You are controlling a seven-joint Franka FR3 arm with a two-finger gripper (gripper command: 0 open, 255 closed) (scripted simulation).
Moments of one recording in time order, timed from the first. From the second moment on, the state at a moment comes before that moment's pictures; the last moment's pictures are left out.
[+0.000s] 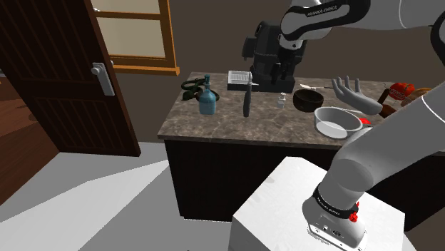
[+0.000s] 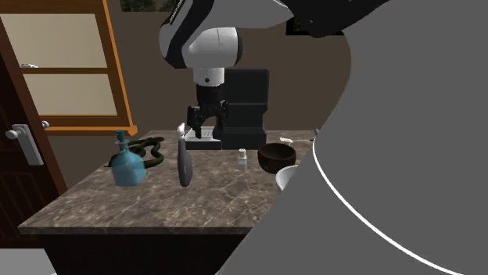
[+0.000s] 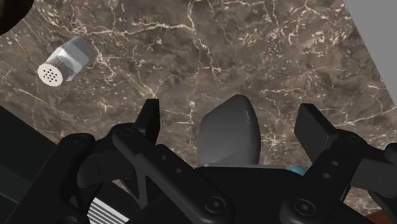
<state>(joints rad) -0.10 -0.38 -0.37 -2.22 -0.12 1.96 -0.40</state>
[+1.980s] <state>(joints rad) -0.28 0.37 -0.57 -1.80 0.25 2.09 -0.88</state>
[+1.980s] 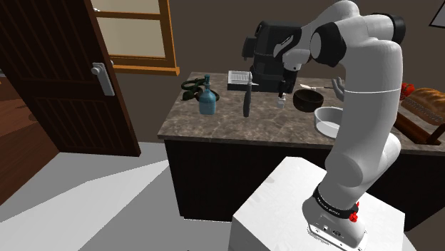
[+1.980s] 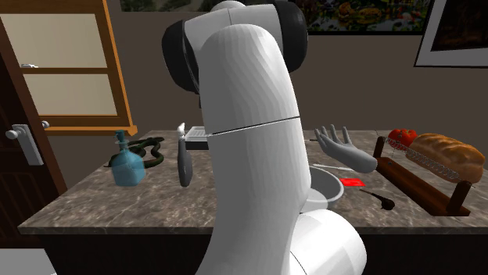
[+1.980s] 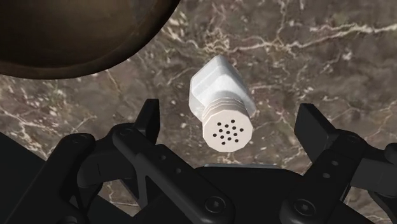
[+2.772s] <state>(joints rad) -0.28 0.37 -0.57 -1.80 0.25 2.09 -0.88</state>
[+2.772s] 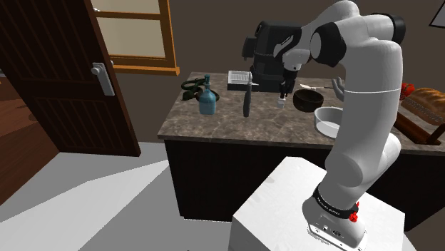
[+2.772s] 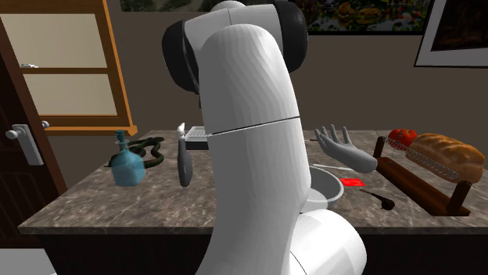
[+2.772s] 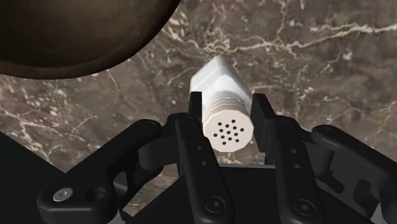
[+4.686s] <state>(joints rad) -0.28 0.28 -0.60 -1.54 0.18 1.76 -0.82</state>
